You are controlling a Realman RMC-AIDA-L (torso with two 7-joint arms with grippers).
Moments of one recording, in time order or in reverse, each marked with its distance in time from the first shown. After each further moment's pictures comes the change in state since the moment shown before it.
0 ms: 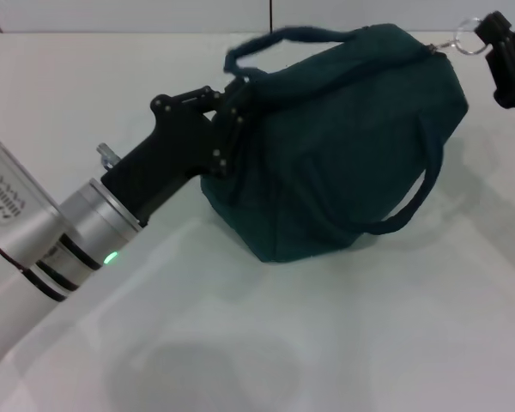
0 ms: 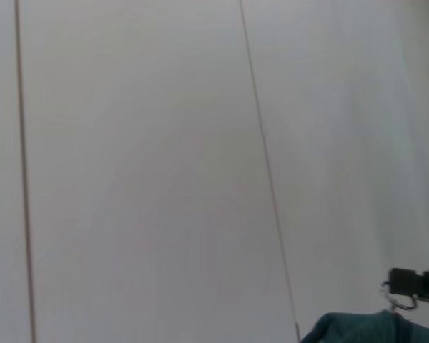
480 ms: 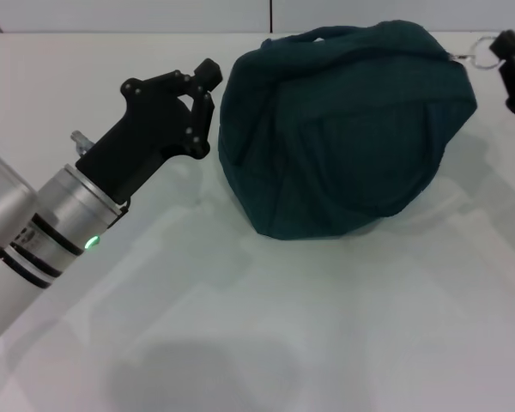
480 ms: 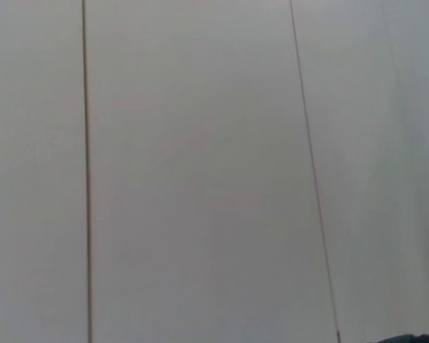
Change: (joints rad) left arm -0.005 0.009 -0.066 -0.032 0.001 0.005 -0.060; right arm -0.001 -0.013 0.014 0.025 0.005 0.092 0.059
